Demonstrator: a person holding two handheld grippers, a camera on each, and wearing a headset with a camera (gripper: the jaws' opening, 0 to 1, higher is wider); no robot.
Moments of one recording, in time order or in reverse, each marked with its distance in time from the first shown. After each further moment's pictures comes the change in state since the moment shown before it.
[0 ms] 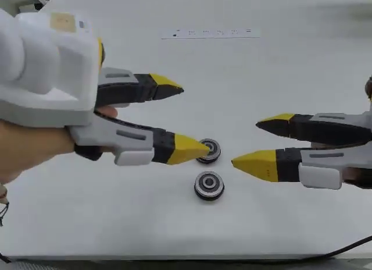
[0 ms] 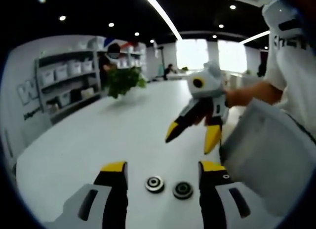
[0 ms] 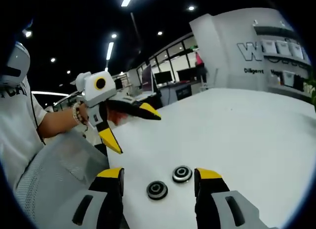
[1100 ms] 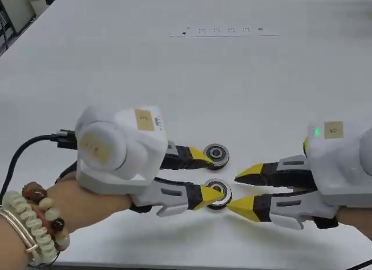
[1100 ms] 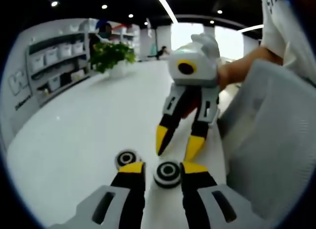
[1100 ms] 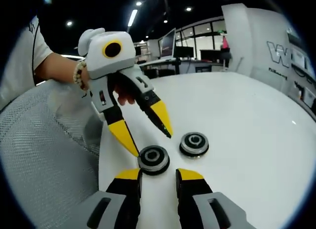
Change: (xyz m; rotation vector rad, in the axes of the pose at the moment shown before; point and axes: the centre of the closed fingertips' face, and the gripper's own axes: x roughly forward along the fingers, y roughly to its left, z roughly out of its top) left arm 0.050 -0.039 -0.073 -0.043 0.147 -0.089; right arm 0.045 -0.014 -0.088 -0.201 0.260 0.095
